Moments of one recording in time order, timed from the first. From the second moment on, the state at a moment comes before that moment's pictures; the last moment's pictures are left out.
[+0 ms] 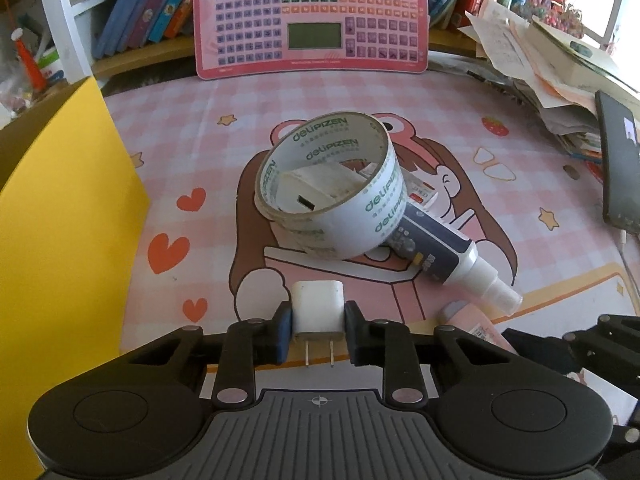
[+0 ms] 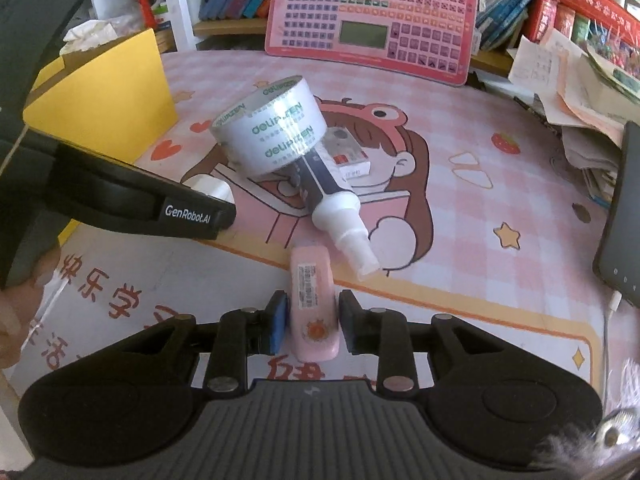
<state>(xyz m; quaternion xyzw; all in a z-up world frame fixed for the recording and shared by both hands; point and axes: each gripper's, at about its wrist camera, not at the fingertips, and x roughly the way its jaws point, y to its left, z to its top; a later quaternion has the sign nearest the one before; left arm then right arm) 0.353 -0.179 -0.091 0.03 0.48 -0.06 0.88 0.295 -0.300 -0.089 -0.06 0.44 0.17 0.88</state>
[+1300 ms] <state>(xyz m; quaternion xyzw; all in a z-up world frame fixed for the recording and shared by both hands) 0.206 -0.092 -0.028 -0.05 0.42 -0.19 0.89 0.182 -0.268 -0.042 -0.01 0.43 0.09 0.90</state>
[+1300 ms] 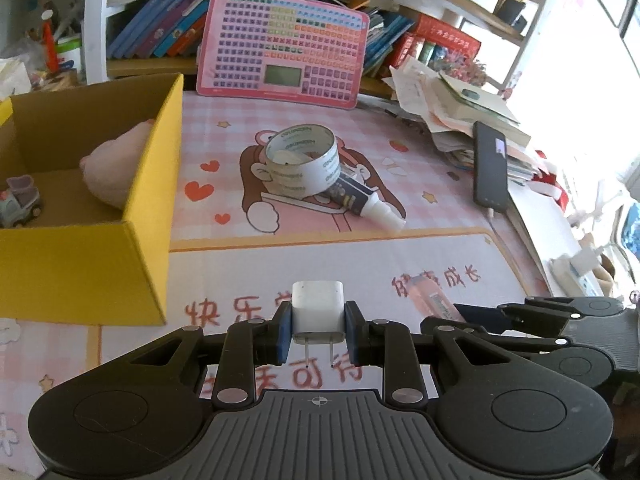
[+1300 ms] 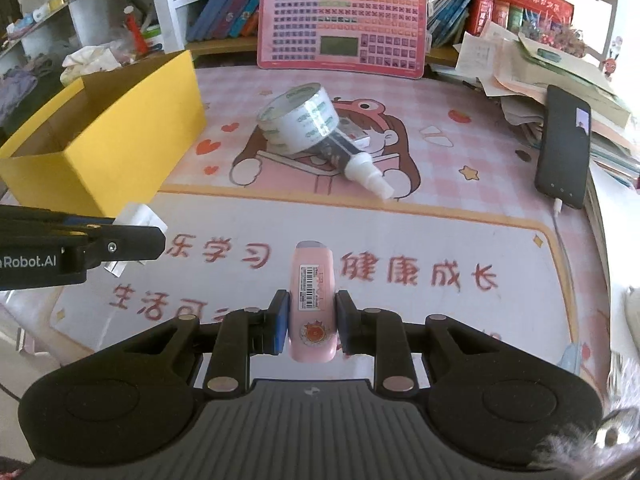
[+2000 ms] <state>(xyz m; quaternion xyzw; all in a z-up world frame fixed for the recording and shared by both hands) 0.126 0.023 -0.008 -0.06 0.39 -0.21 0.89 0.089 -0.159 -0.021 0.00 0.39 0.07 0.92</state>
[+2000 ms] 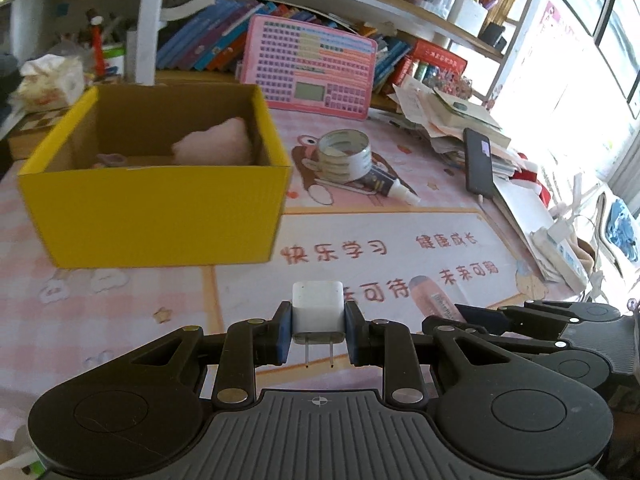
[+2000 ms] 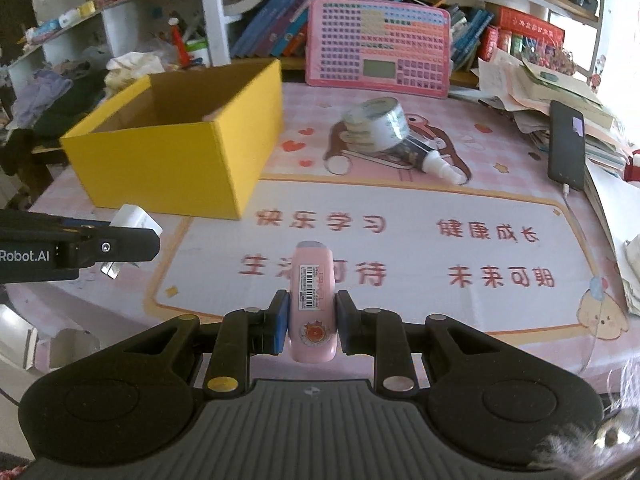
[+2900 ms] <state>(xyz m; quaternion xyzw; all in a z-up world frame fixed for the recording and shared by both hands) 0.081 0.119 0.003 -0.04 0.34 -0.14 0.93 0.073 -0.046 0.001 -0.07 0.36 0.15 0.92</state>
